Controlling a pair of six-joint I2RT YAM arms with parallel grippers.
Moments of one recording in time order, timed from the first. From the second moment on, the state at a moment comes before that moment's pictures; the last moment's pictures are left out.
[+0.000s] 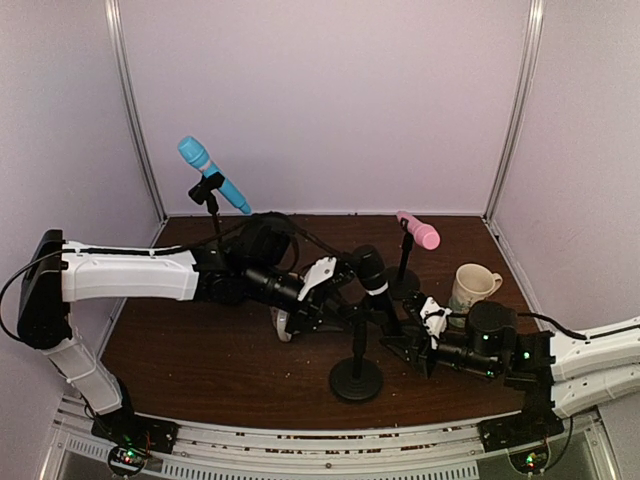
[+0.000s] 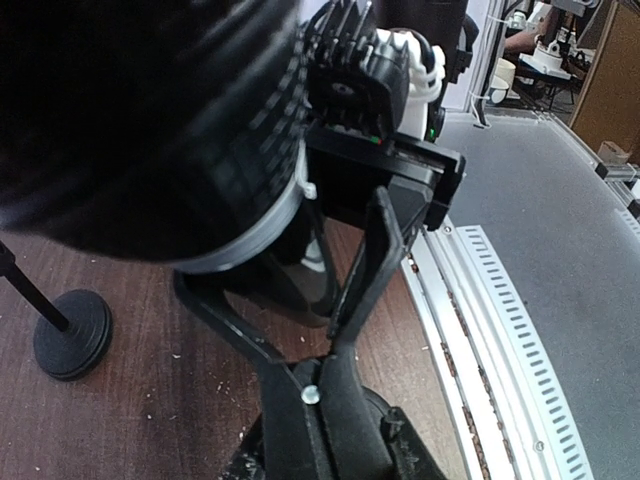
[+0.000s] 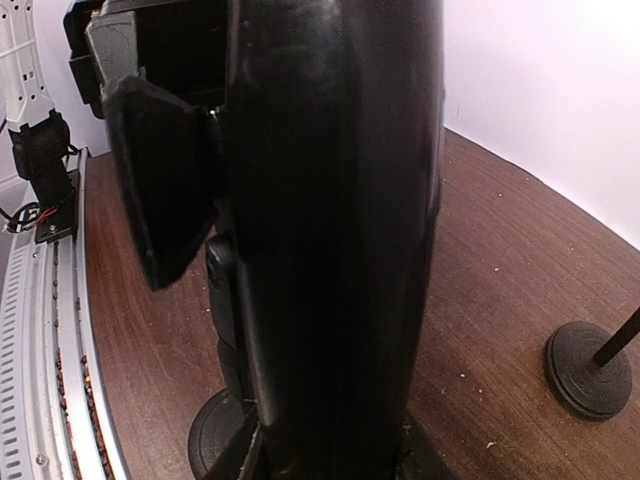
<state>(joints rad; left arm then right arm) -0.98 1.63 1.16 -0.09 0.71 0.36 1.13 0.95 0.33 0.36 0.13 0.01</state>
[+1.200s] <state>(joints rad) -0.98 1.64 1.07 0.23 0.59 0.05 1.14 1.05 0.39 0.35 0.25 -0.02</state>
